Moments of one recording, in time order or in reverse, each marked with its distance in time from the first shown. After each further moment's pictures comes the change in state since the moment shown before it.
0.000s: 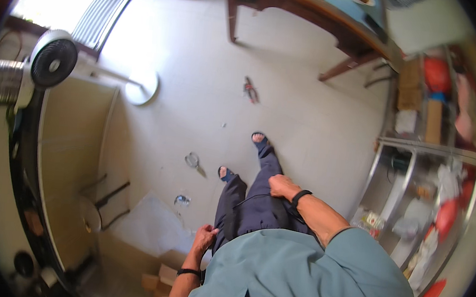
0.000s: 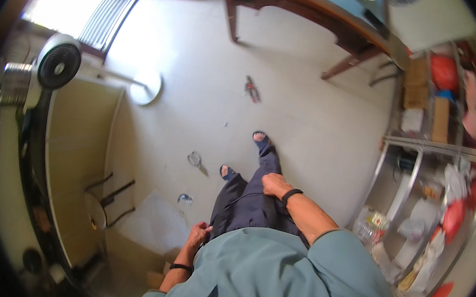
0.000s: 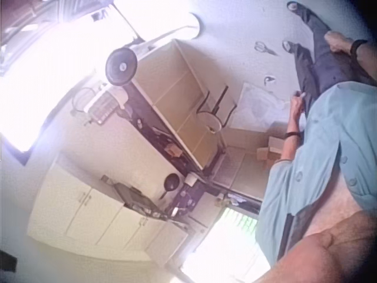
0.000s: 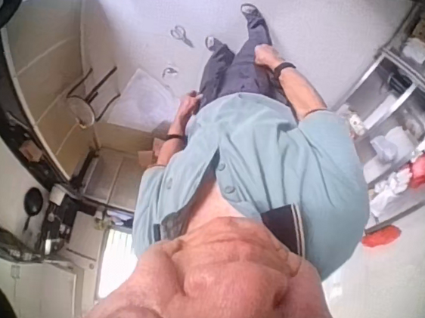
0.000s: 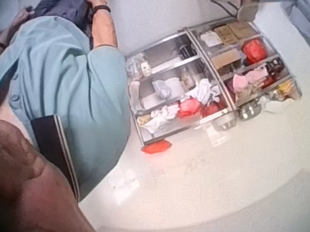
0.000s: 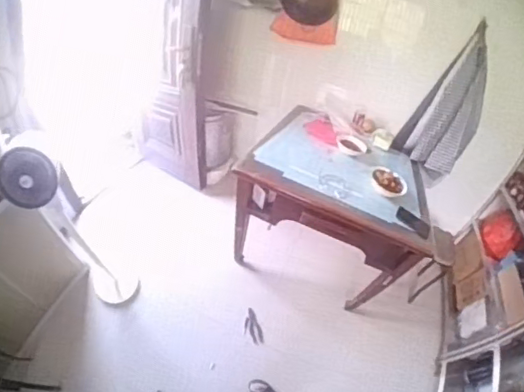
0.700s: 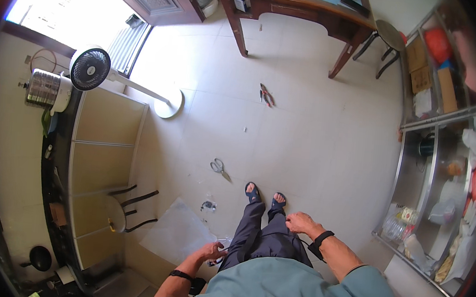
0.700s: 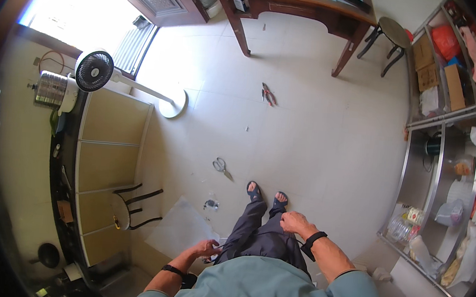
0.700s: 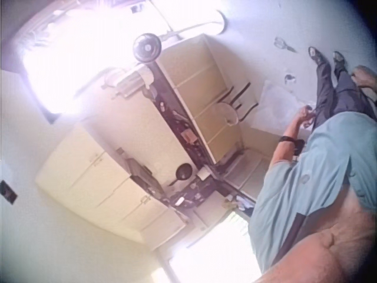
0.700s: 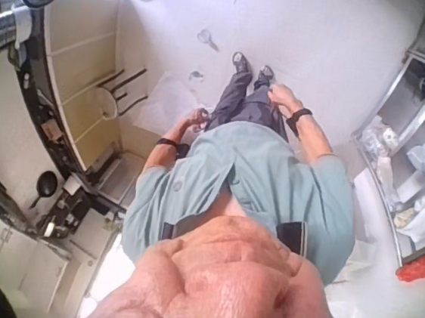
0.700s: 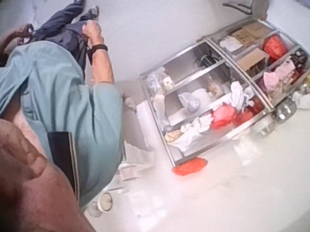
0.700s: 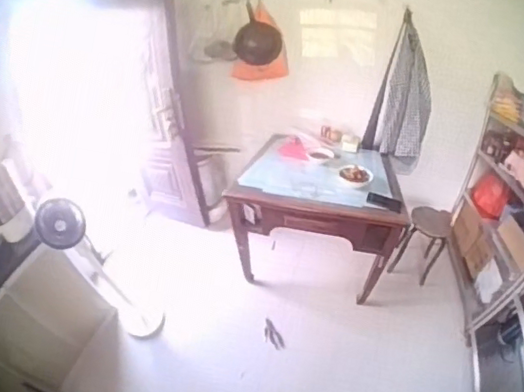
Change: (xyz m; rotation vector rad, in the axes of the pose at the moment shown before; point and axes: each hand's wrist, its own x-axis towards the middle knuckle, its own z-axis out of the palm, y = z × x) left_hand -0.065 -0.094 -0.013 0.743 -0.397 0.057; right_hand -0.124 0.013 0.222 0.329 0.115 -0.084
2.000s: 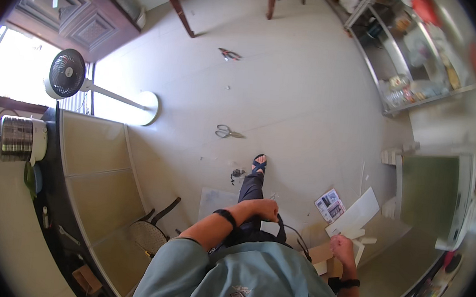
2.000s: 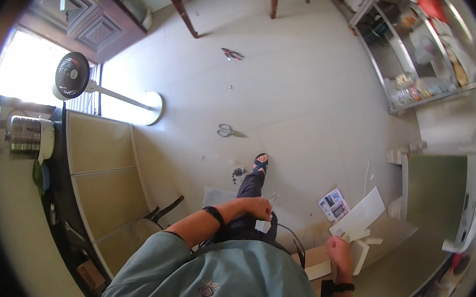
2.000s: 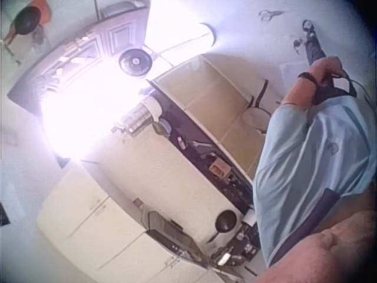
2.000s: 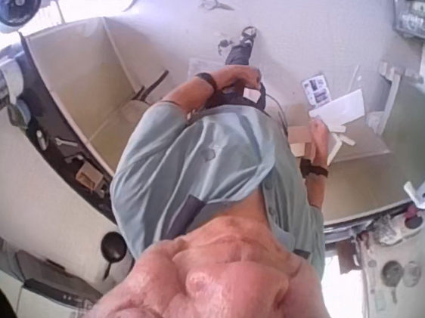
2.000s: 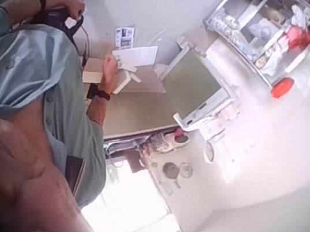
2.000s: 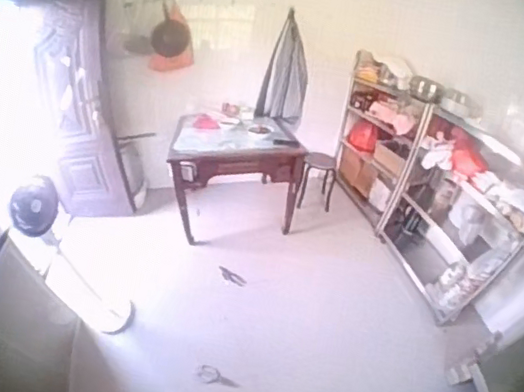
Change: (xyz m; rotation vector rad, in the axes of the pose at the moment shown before) left_hand 0.006 -0.204 0.015 0.926 -0.625 0.748; right_hand -0.172 -0.341 0.577 0.943 0.988 0.654
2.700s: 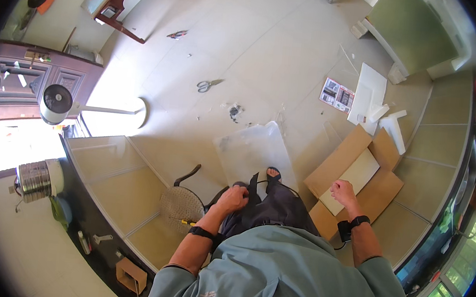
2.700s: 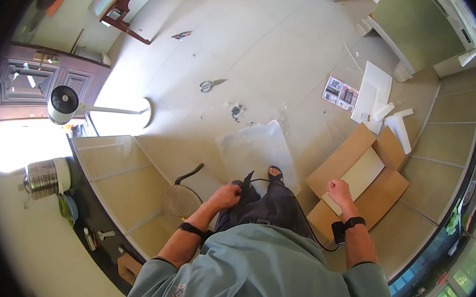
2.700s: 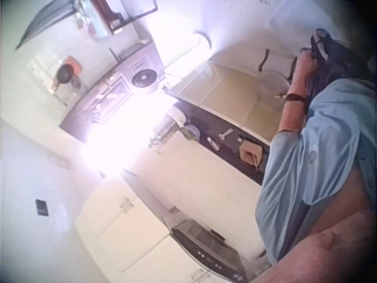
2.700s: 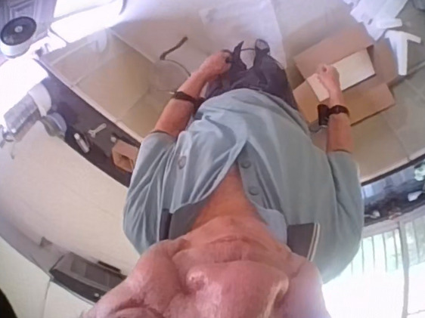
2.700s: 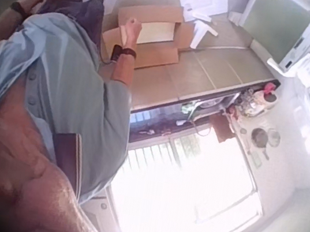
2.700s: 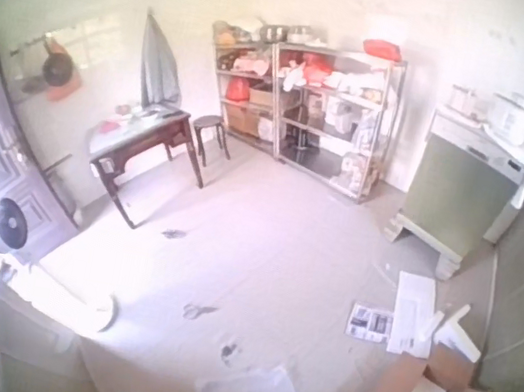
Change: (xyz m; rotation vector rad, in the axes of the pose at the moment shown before) left_hand -0.247 -0.028 0.341 0.236 0.359 -0.248; right_hand -0.278 0.173 0.250 0.332 0.078 0.256
